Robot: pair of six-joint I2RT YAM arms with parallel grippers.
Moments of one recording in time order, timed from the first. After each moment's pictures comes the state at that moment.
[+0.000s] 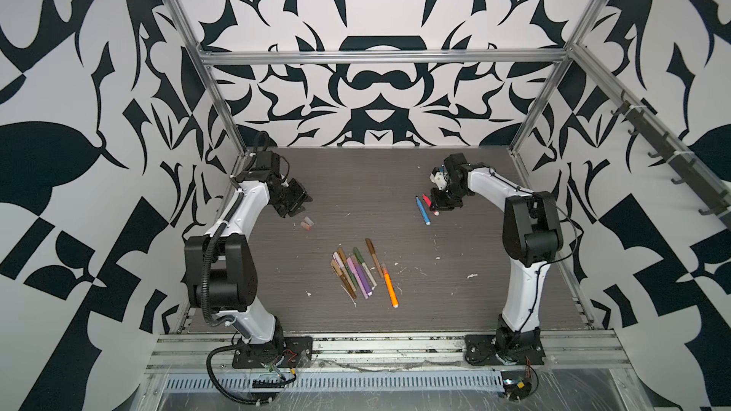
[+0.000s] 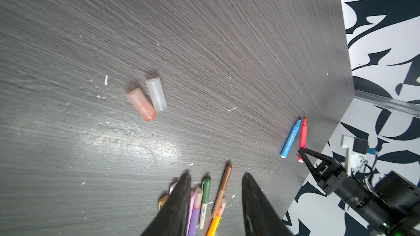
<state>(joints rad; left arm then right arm) 0.00 1.65 1.32 -0.83 0.45 -0.71 0.19 2.06 1.56 -0.81 -0.30 0.08</state>
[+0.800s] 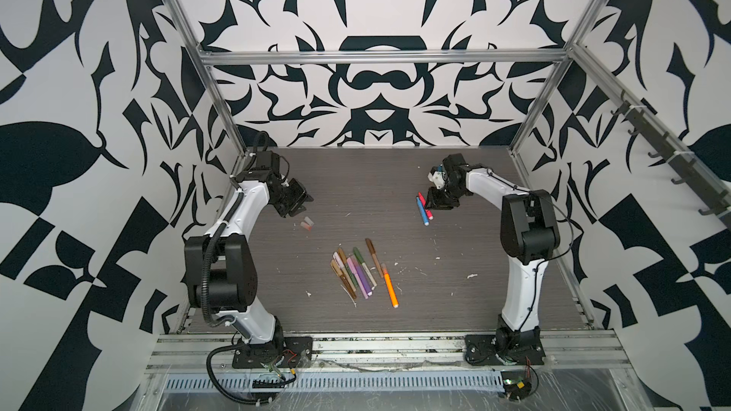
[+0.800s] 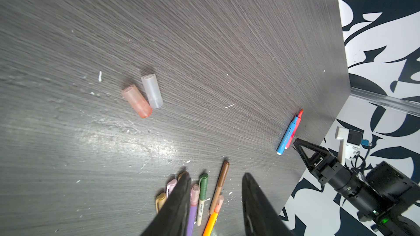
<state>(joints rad) 0.00 1.65 1.33 -0.84 0.47 -0.71 0.19 2.07 1.55 -0.76 -0.35 0.11</state>
